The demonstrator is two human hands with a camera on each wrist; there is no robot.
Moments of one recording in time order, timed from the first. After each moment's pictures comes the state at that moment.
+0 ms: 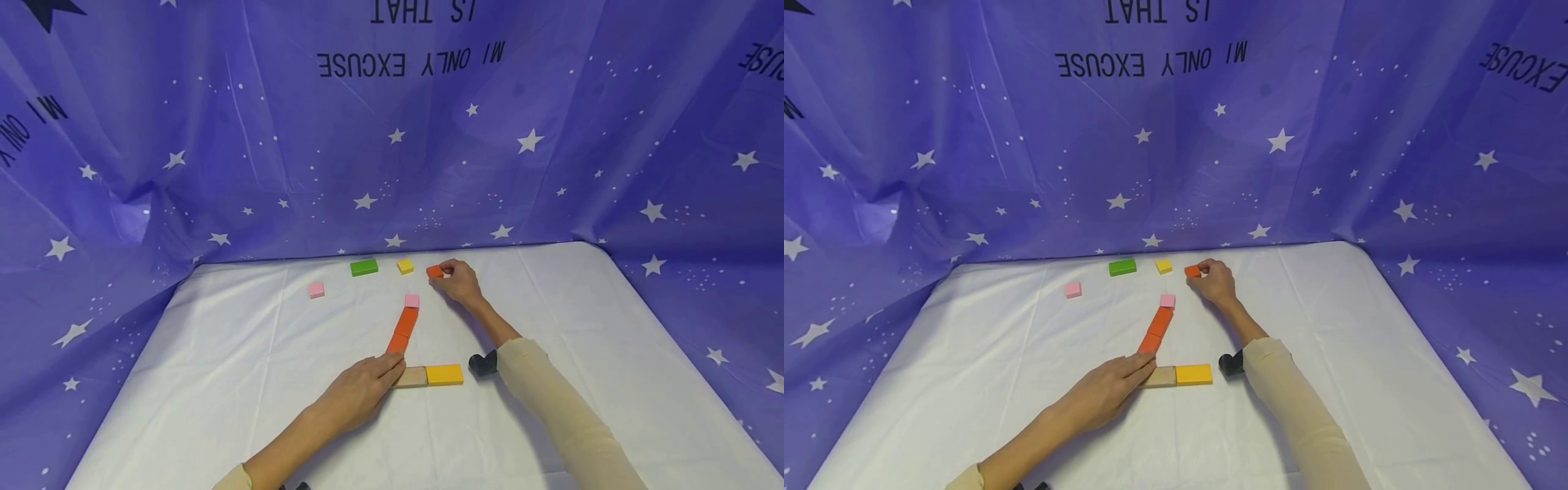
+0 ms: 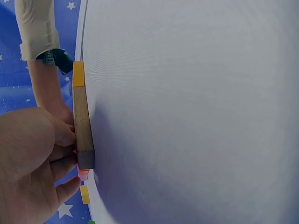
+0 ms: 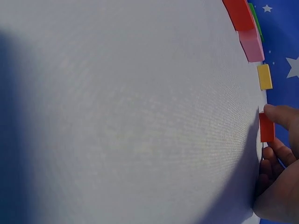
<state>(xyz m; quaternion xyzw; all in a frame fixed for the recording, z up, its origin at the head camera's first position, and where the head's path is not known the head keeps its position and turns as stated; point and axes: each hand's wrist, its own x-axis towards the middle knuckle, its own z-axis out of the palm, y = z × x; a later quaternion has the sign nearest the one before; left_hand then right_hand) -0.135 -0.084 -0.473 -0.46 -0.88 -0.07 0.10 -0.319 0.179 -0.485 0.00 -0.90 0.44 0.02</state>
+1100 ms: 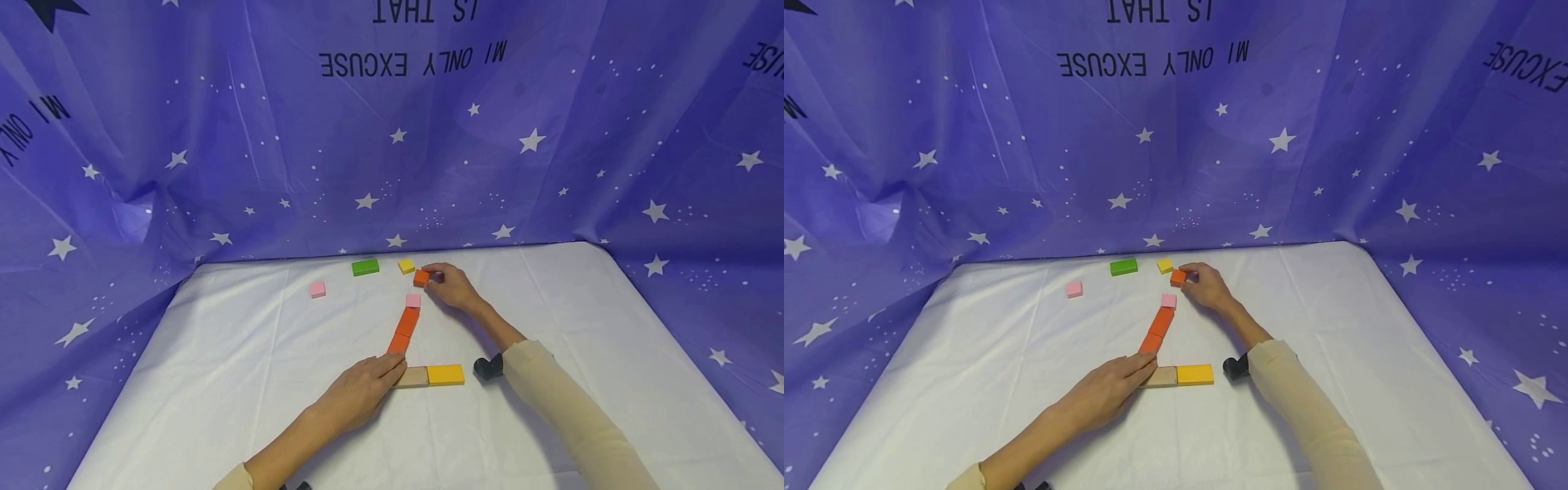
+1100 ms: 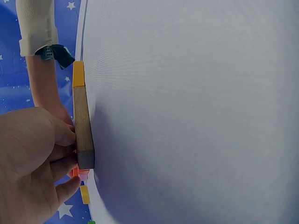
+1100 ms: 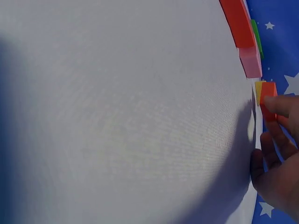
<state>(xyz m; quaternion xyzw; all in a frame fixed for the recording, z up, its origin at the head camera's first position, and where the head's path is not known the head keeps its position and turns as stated) -0.135 -0.084 -0.471 -0.46 -0.88 -0.07 0.10 -0.312 0.170 -0.478 0.13 -0.91 0.40 -0.01</state>
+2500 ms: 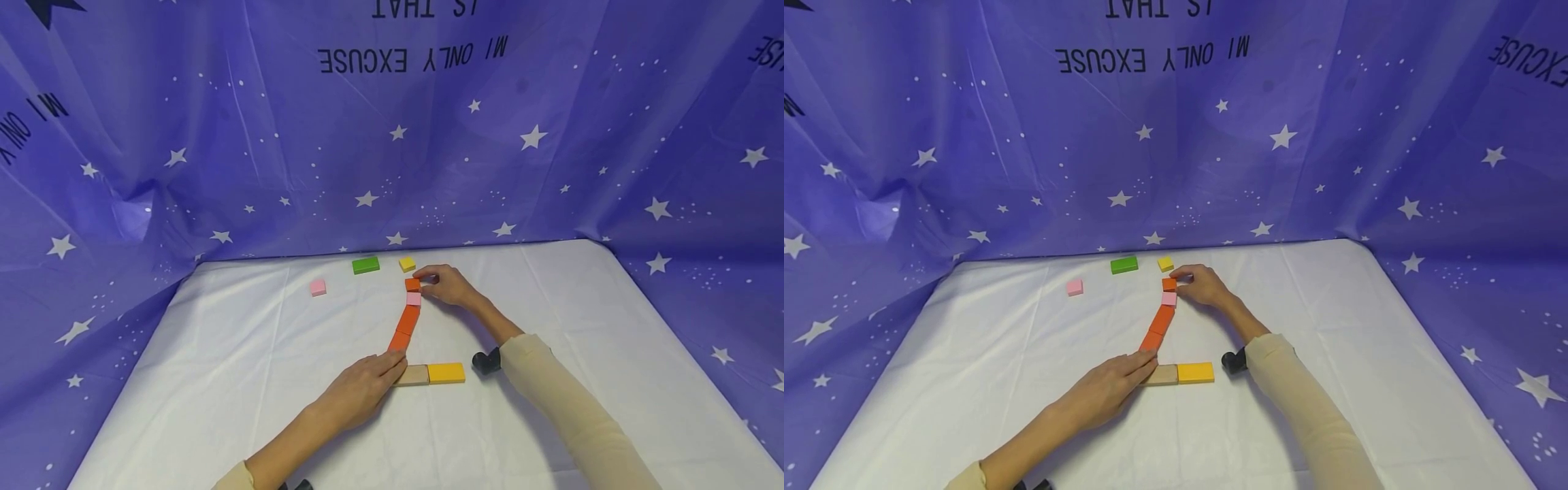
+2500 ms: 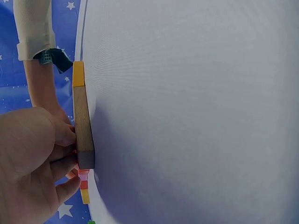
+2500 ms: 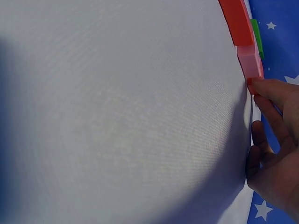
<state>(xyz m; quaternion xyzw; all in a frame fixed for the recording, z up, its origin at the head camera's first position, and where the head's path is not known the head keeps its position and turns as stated) -0.136 -0.083 -0.470 -0.46 -0.88 -0.06 0.10 -0.319 0.166 -0.477 0.20 -0.90 0.39 -0.05</state>
